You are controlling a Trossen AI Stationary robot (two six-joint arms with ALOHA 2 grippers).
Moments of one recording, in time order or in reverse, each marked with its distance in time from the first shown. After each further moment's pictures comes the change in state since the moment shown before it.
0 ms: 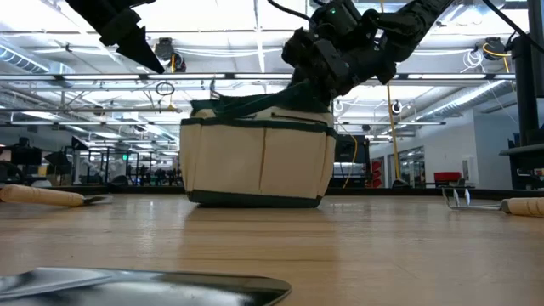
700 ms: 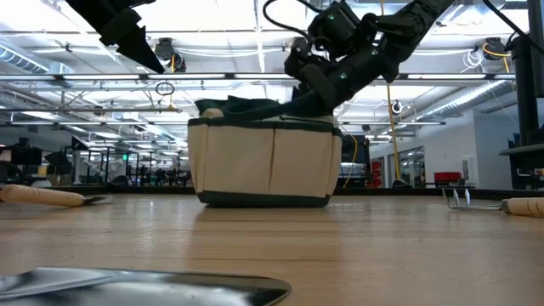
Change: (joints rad) left arm 0.000 0.000 0.000 0.000 0.000 -0.009; right arm -0.015 -0.003 -0.002 -0.077 0.234 0.005
